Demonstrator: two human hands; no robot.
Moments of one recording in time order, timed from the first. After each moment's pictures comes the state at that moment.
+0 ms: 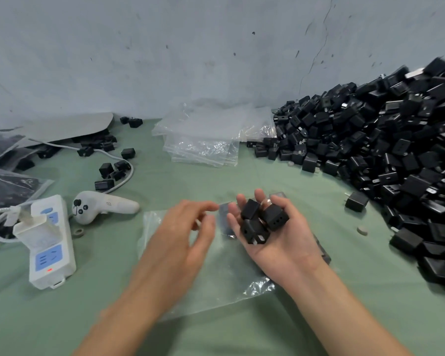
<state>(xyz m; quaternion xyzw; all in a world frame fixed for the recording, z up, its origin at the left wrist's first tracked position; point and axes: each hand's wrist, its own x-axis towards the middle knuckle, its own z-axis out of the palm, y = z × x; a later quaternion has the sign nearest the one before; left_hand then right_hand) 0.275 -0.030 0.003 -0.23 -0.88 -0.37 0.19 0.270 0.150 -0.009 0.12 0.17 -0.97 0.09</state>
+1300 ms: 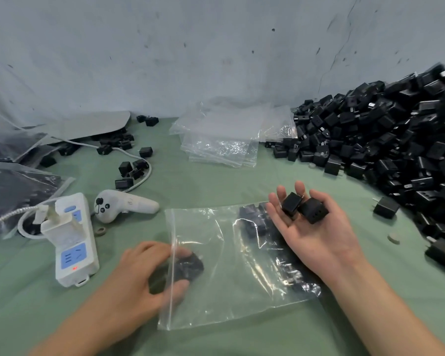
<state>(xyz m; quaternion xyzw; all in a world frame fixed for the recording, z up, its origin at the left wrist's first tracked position) 0.278 -0.135 -0.023 -0.24 -0.93 -0.26 0.04 0.248 0.174 -0.015 0.11 0.19 -0.97 0.03</state>
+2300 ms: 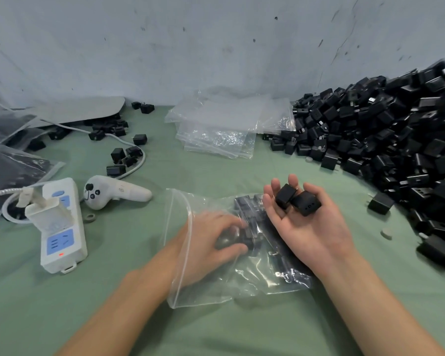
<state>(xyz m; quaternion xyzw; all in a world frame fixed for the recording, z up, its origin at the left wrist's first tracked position) 0.230 -0.040 -0.036 -0.33 -0.90 -0.26 0.03 0.245 0.173 -0.019 0.11 0.19 -0.97 0.04</state>
